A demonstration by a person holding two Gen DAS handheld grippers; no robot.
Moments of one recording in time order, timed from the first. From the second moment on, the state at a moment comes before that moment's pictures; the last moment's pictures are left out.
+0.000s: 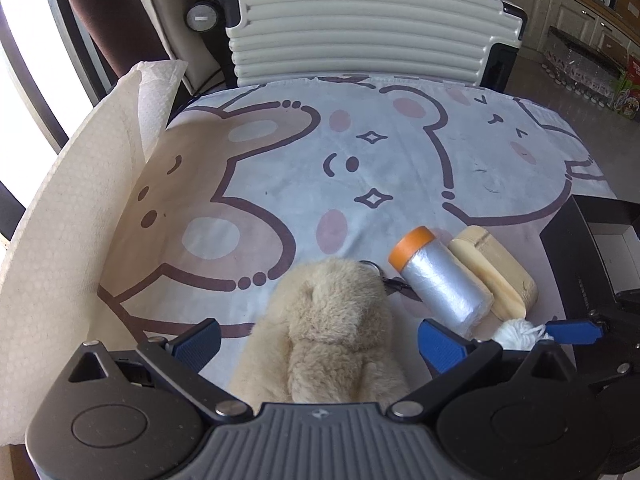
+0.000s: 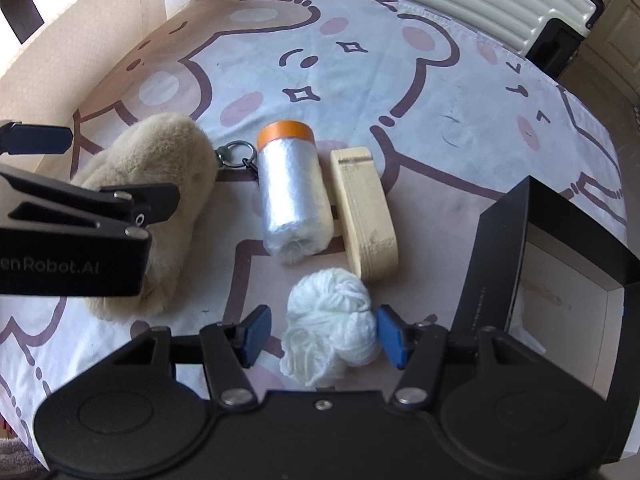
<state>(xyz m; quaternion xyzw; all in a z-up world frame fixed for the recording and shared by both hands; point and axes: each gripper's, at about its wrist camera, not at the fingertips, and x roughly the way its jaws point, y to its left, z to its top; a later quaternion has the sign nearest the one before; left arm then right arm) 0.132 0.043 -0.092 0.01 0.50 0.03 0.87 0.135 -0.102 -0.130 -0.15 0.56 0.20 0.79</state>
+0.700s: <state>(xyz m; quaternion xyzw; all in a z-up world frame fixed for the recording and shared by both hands) 0.134 0.056 -0.121 -0.01 0.54 -0.03 0.84 0.153 -0.108 -0.141 -0.08 0.59 0.21 0.78</state>
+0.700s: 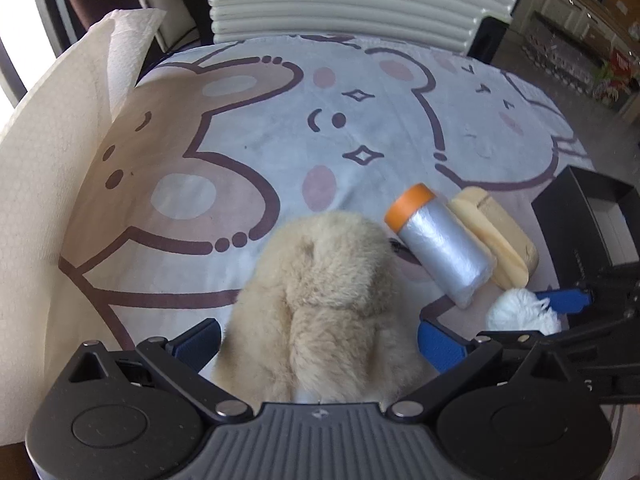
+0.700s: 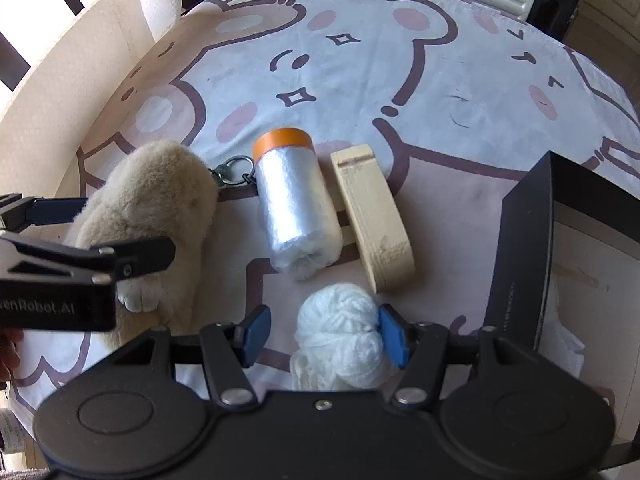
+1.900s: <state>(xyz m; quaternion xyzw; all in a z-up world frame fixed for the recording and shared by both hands) 0.153 0.018 -0.155 0.10 0.60 0.05 0.79 0.142 -0.118 -0.146 -0.14 0.59 0.21 0.77</state>
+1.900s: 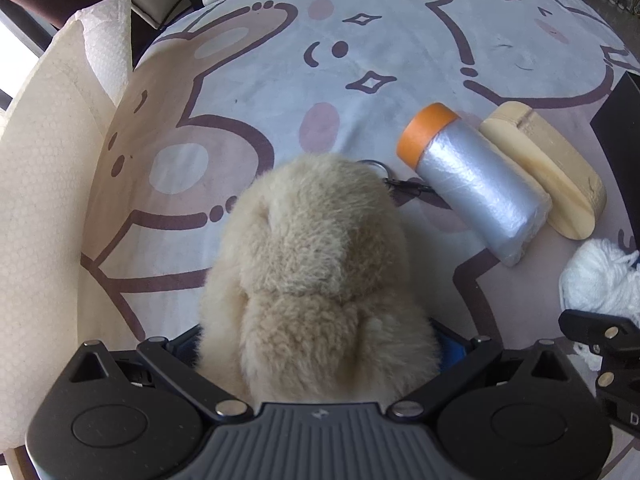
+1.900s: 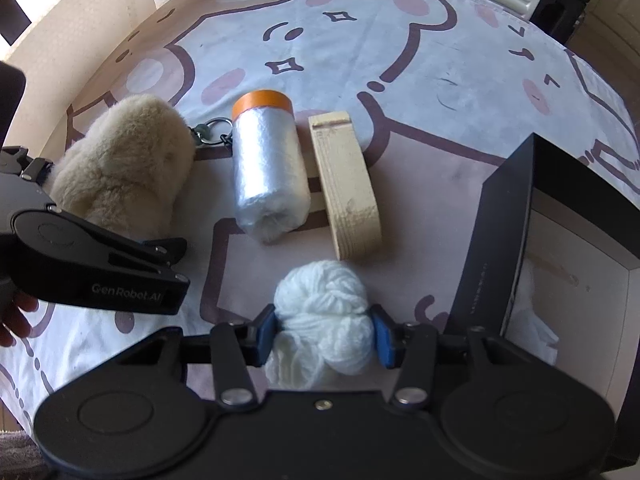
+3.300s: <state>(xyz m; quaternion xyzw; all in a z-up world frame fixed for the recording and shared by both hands) 0.144 0.038 -0.143 0.03 0.62 0.03 0.79 0.132 -0.109 -0.145 -0.16 0.60 0.24 0.75</state>
